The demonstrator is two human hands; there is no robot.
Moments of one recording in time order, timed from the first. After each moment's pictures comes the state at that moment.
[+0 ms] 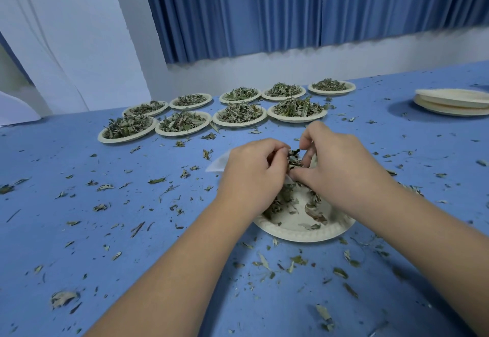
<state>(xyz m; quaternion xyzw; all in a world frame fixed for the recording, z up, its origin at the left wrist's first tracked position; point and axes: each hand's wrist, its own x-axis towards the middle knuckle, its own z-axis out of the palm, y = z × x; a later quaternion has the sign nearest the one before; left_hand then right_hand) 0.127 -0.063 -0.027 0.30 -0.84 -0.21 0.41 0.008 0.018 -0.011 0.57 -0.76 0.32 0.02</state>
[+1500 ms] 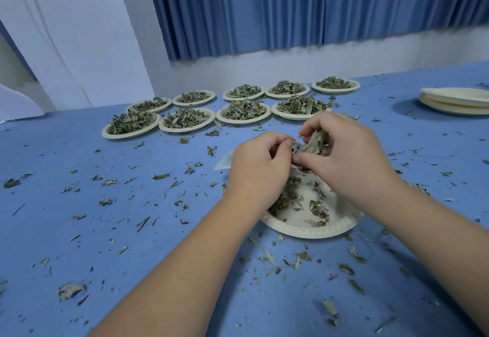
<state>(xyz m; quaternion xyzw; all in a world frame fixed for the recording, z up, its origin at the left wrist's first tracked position) 0.126 -0.059 -0.027 0.32 -0.77 -0.34 0.44 0.005 0.014 -0.012 0.58 -0.68 0.44 0.07</state>
